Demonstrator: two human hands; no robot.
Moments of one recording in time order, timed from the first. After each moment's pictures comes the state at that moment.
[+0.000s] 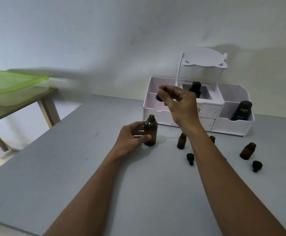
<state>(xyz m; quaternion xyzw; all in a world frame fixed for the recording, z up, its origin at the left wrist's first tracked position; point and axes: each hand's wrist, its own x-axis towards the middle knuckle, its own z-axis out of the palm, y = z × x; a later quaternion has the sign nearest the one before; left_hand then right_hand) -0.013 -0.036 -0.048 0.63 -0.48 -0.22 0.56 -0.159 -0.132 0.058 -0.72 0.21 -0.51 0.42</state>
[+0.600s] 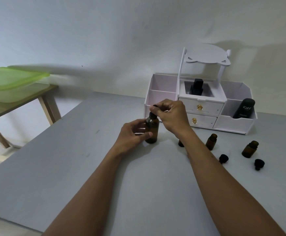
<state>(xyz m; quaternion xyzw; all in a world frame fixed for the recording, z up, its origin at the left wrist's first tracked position) -0.014 -0.037 -0.048 0.64 -0.49 -0.21 0.55 -0.140 -0.141 0.018 -0.80 0.28 -0.42 0.34</state>
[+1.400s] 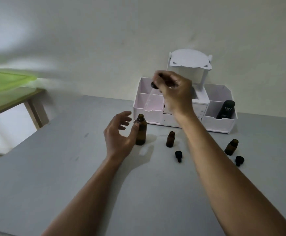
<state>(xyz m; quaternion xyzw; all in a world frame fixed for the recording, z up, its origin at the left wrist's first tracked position) -0.053 -0.025 -0.035 0.61 -0.44 0.09 0.65 -0.170 -0.134 0.090 -0.70 0.18 -0.57 0.38</state>
